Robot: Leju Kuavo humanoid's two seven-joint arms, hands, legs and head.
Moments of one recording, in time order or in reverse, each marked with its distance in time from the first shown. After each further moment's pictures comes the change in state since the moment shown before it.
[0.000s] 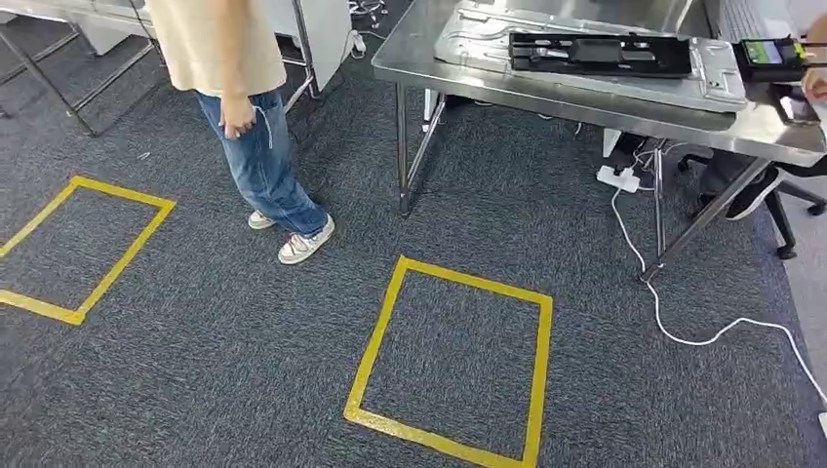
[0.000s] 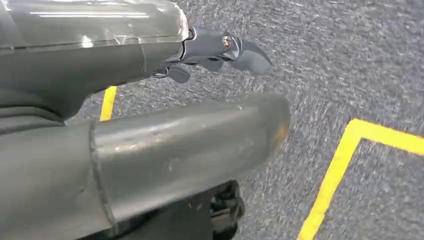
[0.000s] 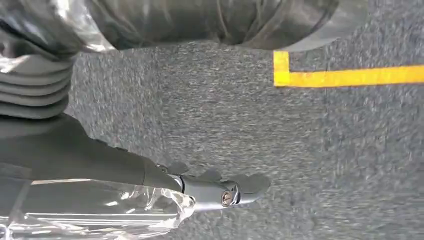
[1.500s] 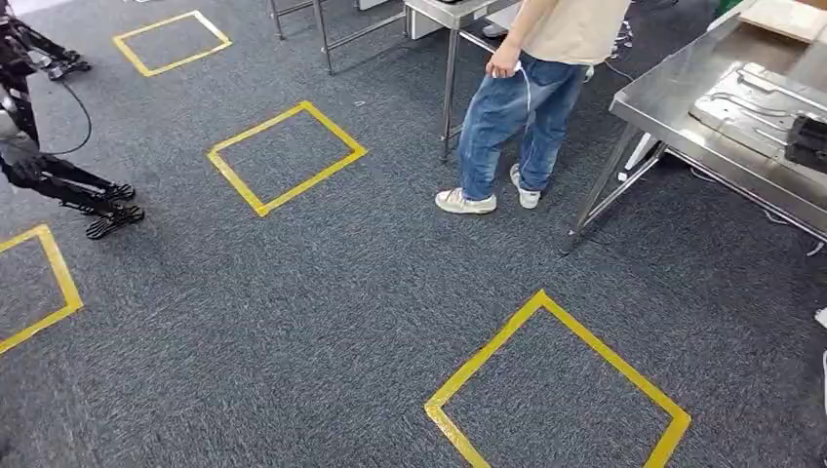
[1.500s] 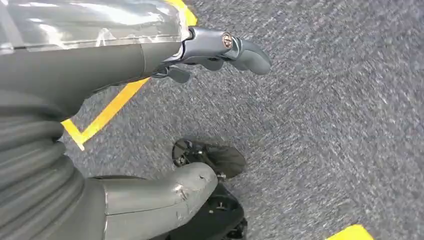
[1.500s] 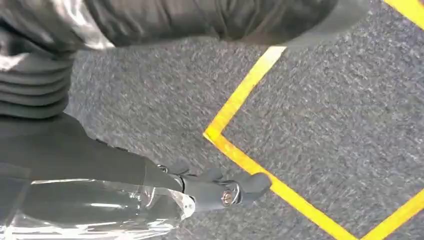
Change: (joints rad) left arm -0.002 0.005 0.013 0.000 -0.003 -0.005 0.009; right arm 0.005 -0.016 0.047 0.004 0.077 -0.005 0.019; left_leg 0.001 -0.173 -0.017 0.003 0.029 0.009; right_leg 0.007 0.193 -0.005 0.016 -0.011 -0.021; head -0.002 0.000
